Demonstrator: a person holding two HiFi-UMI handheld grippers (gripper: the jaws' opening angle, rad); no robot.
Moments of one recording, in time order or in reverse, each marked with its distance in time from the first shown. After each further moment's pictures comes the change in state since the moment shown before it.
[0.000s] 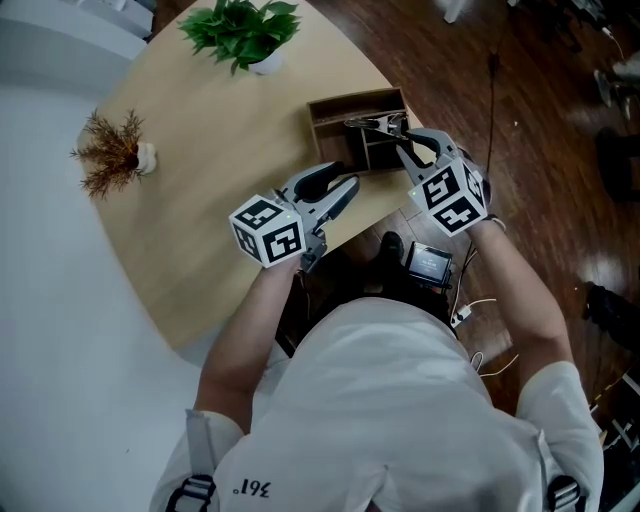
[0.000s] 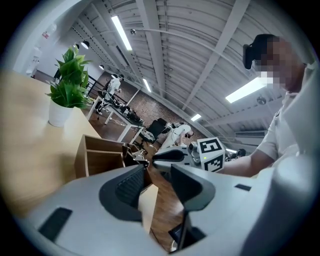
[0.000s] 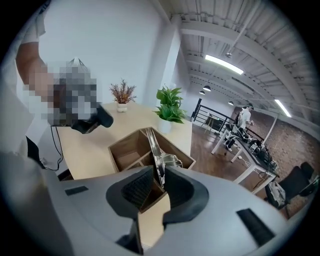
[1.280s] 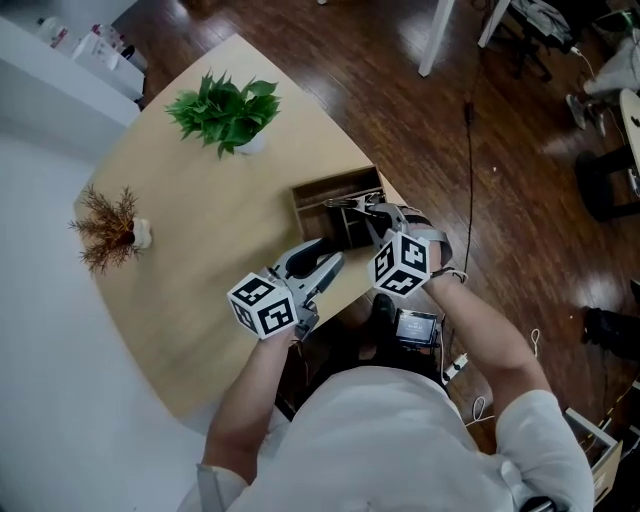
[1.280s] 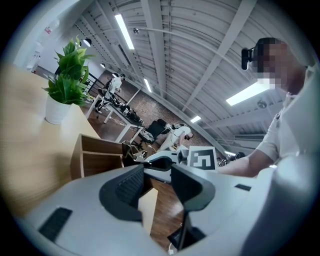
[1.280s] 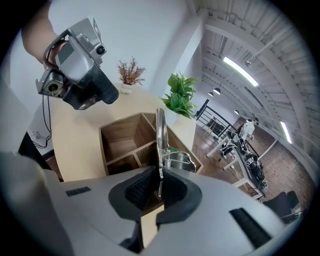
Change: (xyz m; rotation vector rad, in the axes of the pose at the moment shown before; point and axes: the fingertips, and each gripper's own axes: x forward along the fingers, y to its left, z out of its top) left arm 0.014 0.011 0.001 -0.030 -0.005 -0.016; right arm 0.049 0.006 -0.014 -0.206 0.111 -0.053
